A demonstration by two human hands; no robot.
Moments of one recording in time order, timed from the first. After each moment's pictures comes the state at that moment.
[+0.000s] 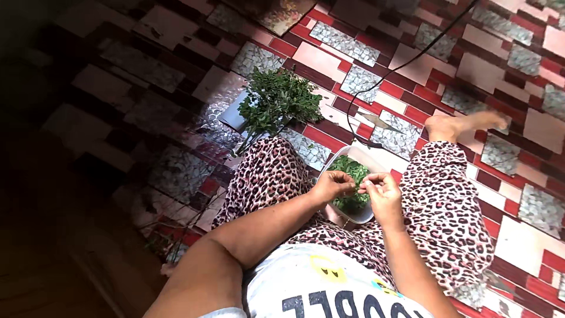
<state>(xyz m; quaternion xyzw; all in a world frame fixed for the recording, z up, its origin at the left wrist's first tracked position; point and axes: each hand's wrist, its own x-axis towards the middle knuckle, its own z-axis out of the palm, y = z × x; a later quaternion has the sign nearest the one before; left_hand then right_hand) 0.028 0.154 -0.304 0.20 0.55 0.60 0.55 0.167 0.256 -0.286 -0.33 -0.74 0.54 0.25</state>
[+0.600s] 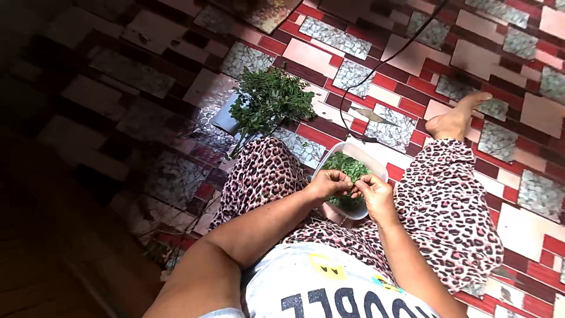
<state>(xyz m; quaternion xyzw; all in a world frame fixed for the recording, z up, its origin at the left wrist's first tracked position) 0.028 0.158 -0.314 0.16 0.52 0.58 0.61 0.173 0.259 -0.304 -0.35 -0.66 0.63 0.22</state>
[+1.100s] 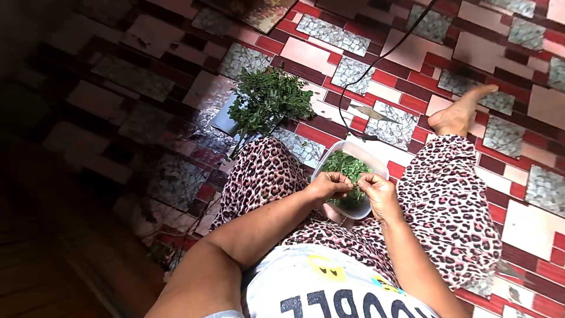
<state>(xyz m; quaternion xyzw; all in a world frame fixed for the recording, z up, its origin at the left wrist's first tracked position) 0.030 0.160 -0.314 0.13 0.52 0.54 0.65 0.181 0.271 -0.314 -0.36 -0.64 0.64 0.23</state>
